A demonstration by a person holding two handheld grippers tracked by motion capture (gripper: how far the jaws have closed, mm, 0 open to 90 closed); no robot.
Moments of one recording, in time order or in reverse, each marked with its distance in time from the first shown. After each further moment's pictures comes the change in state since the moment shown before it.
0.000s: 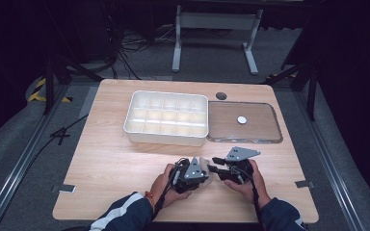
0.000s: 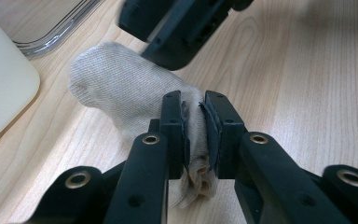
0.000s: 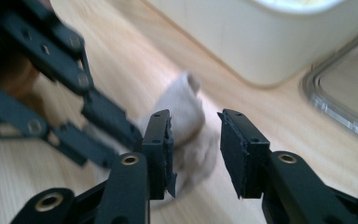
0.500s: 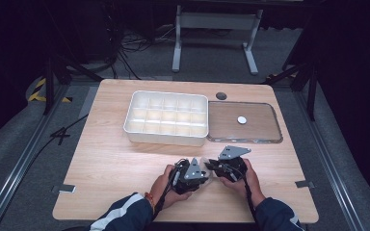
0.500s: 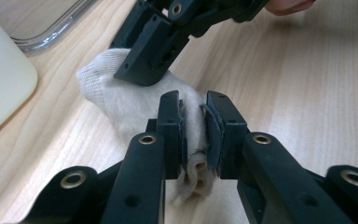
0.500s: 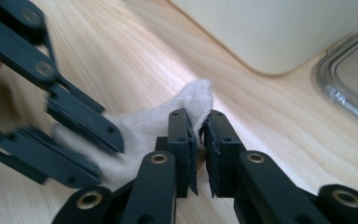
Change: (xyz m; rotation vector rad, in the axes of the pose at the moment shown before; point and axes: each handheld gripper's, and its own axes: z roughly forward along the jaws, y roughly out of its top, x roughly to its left) left arm -0.003 0.000 -0.004 0.012 -0.007 -0.013; right arm -0.002 -0.003 0.021 0.095 -0.003 -0.009
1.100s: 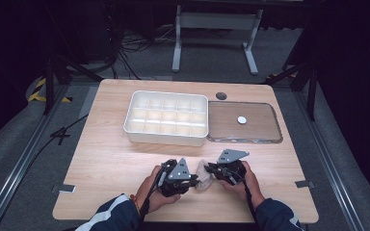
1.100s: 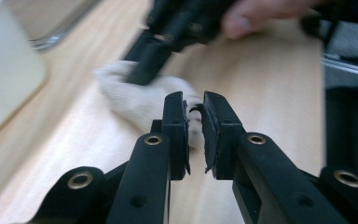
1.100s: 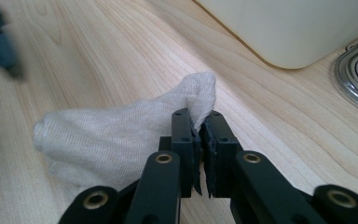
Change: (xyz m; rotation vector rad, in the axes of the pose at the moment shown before) left arm 0.009 -0.003 -0.038 -0.045 -0.040 -0.038; right arm 0.005 -0.005 0.003 0.005 0.018 -0.040
